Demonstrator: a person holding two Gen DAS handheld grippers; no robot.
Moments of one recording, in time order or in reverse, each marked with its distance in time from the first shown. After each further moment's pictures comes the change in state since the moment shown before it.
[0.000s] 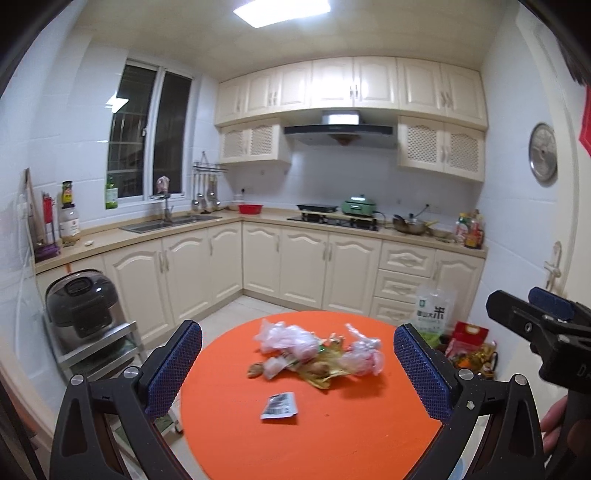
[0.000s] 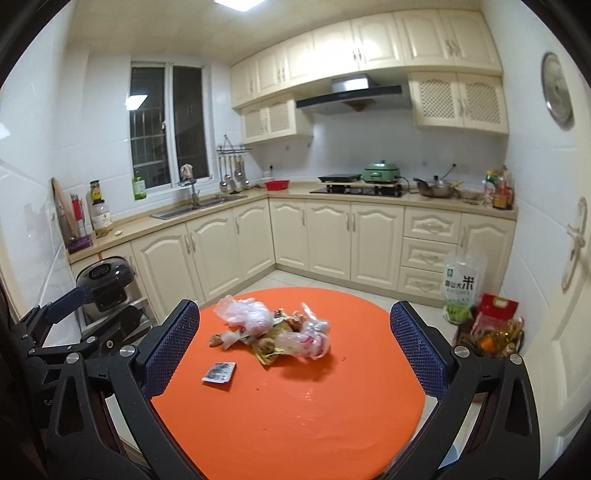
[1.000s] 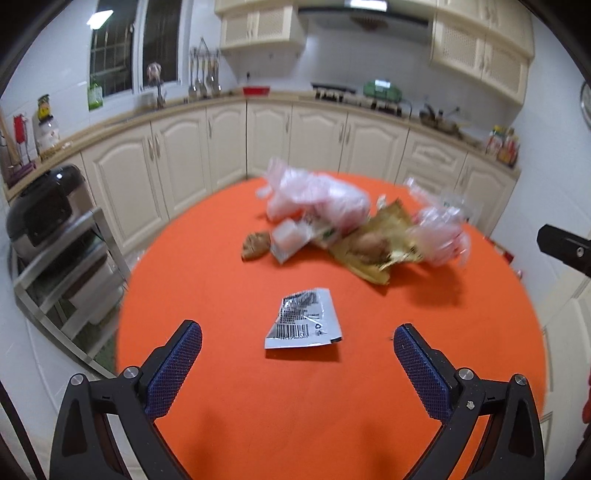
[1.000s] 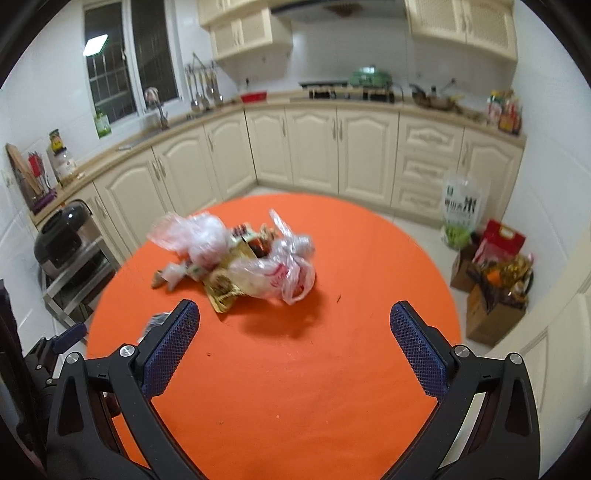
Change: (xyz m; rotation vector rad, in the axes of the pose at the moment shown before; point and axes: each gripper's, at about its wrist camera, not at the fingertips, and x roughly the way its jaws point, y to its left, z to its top) left arm 0.252 0.058 -0.009 -0.029 0.444 -0.003; right arm 0.171 -0.056 -0.069 0.077 0.379 -0.049
